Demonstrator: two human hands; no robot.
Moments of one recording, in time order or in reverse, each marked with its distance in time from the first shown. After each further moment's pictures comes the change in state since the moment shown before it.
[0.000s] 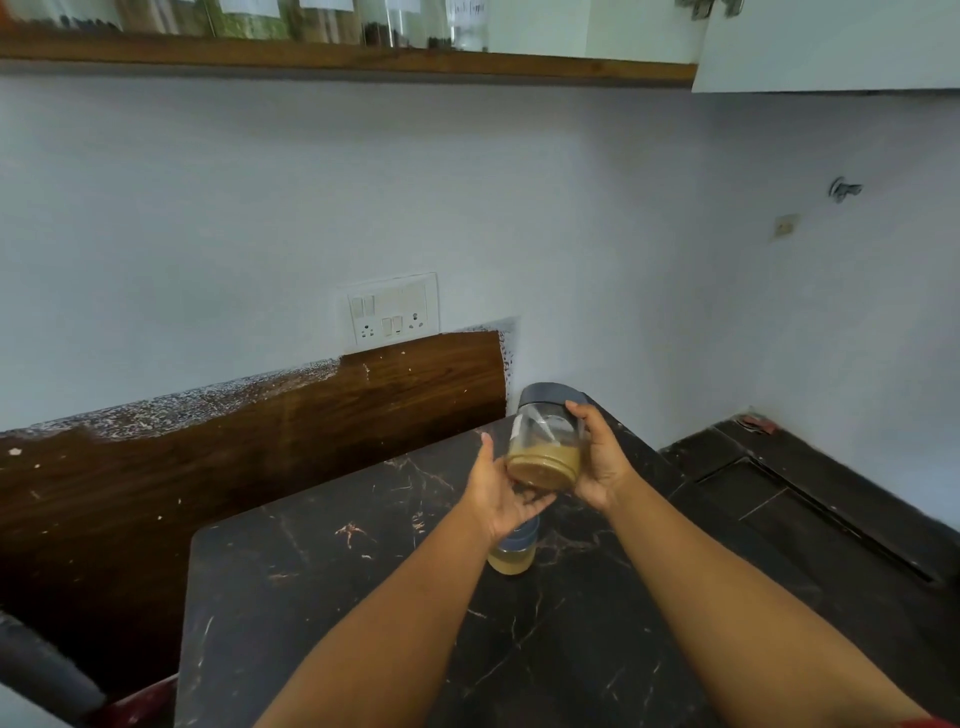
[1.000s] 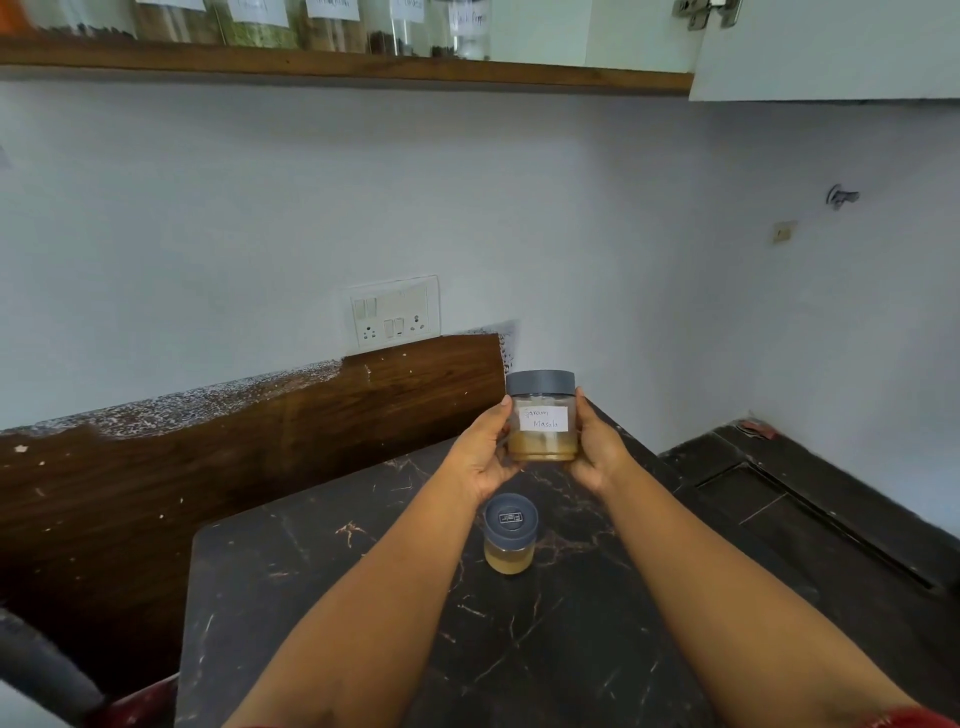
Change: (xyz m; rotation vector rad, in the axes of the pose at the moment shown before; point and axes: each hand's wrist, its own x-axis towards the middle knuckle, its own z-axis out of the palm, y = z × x) left_hand 0.004 0.039 0.009 0.155 0.025 0.177; right_hand 0.005 -0.011 0.010 -0.052 0.140 -0.061
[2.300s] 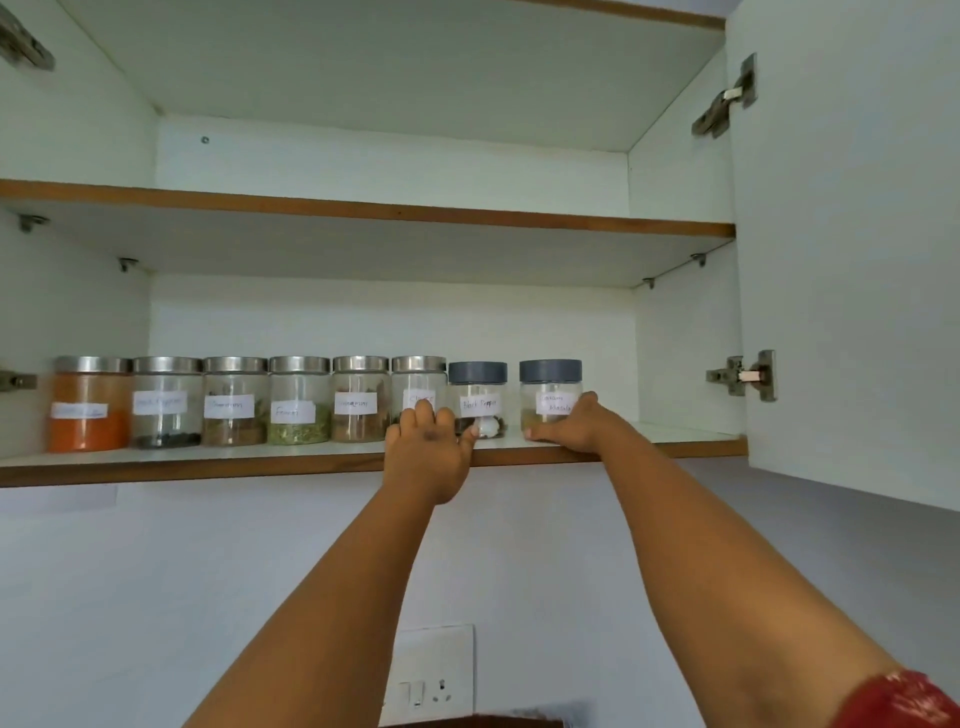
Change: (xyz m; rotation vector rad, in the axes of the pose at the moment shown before) left_hand 0.063 0.355 0.209 1.979 1.138 1.070; right_hand 0.178 -0.413 0.225 -1.334 -0.033 -0.687
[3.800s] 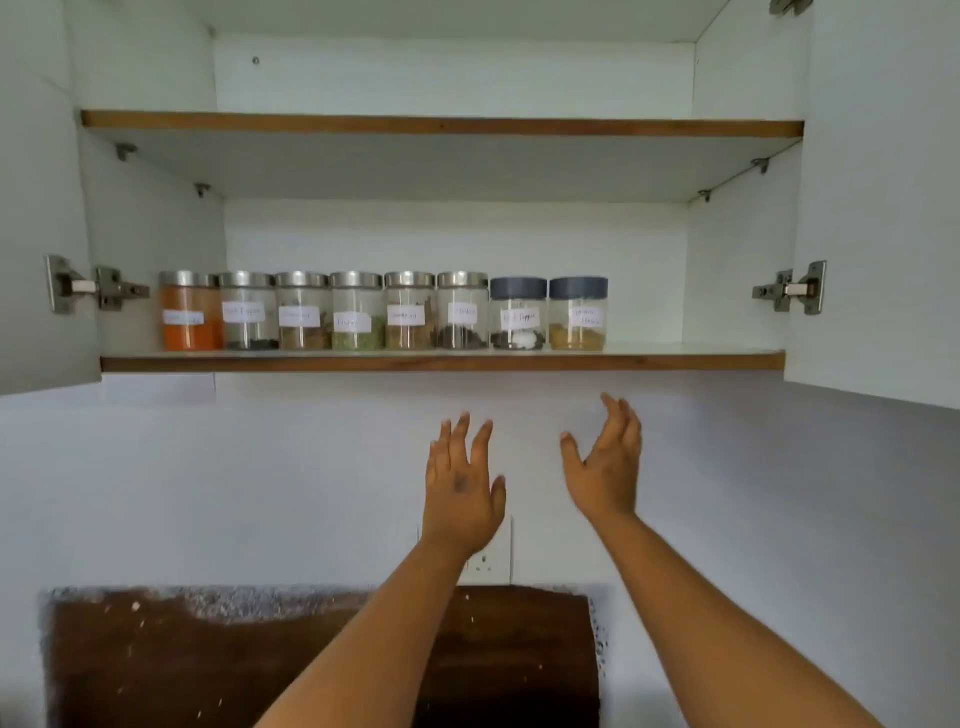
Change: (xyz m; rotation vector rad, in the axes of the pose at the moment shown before) left_hand -0.161 -0.001 0.057 -0.243 0.027 0.029; right_hand -0.125 0.077 0.126 0.247 0.496 -0.294
